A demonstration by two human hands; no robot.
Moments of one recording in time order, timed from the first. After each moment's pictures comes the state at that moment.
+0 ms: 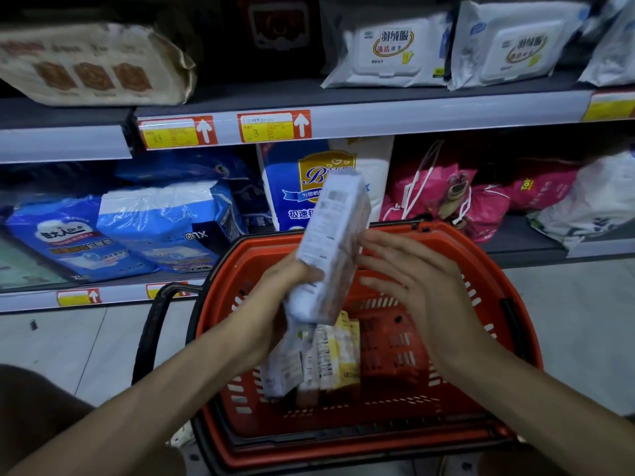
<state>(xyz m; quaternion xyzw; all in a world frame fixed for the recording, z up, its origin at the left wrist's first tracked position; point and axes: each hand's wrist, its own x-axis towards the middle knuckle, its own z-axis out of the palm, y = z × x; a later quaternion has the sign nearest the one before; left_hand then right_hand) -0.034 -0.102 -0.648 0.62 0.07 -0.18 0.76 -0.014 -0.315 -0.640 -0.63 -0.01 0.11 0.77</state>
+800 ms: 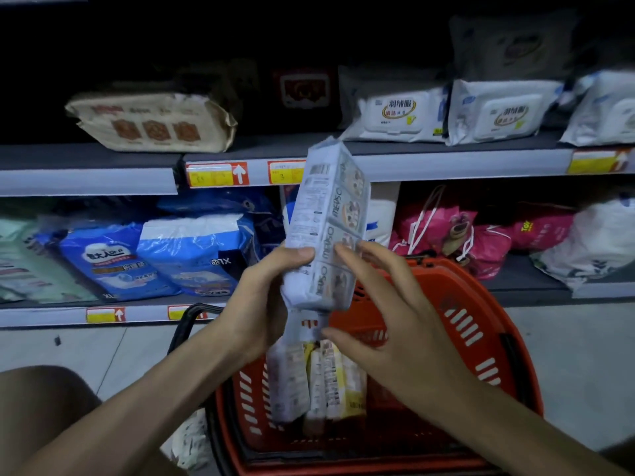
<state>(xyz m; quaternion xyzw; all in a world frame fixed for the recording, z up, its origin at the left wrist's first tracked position) -0.039 -0.099 -0.596 0.52 0.04 -0.12 0.84 -0.044 -0.297 -0.609 -0.87 -0.31 -0.08 0.38</state>
